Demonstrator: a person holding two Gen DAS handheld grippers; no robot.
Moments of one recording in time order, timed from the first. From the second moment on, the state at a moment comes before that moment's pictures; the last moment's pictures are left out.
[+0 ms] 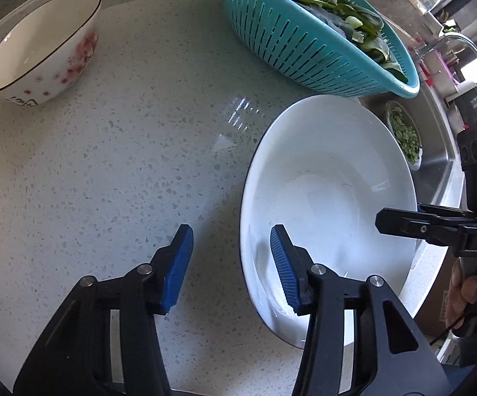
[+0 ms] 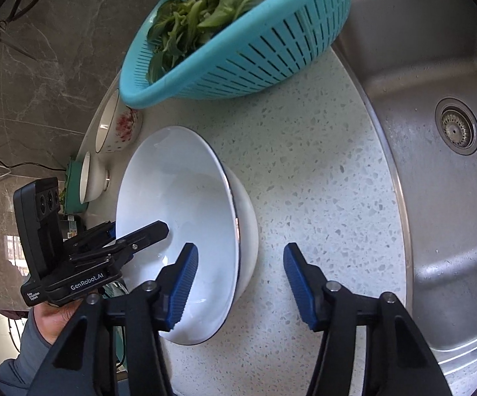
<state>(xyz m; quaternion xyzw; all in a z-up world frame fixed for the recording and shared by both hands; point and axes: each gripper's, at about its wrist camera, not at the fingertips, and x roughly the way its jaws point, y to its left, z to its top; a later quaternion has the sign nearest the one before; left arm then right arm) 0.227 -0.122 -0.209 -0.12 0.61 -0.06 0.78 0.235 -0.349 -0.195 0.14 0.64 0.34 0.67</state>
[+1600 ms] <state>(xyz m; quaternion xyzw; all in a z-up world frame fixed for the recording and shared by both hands) 0.140 -0.202 -0.205 -0.13 0.64 -0.07 0.76 0.169 -0.387 -0.209 0.15 0.68 0.33 0.64</state>
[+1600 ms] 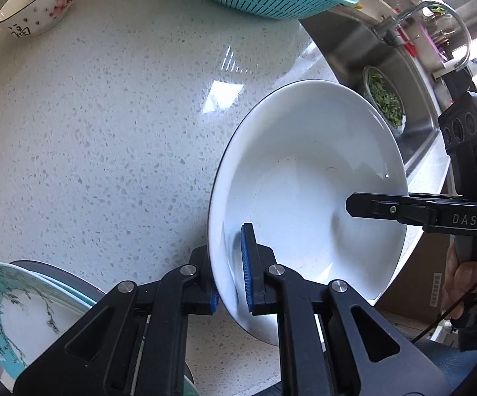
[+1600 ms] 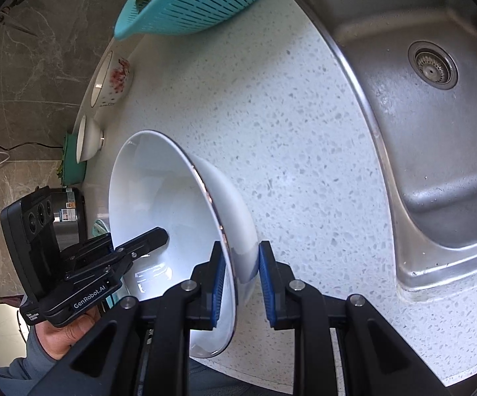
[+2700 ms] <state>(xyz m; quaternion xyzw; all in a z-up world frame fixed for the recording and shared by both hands) 0.101 0.156 -0.098 -0.21 0.46 0.13 0.85 0.209 -0.139 -0.054 0.13 0.54 0.52 0.64</state>
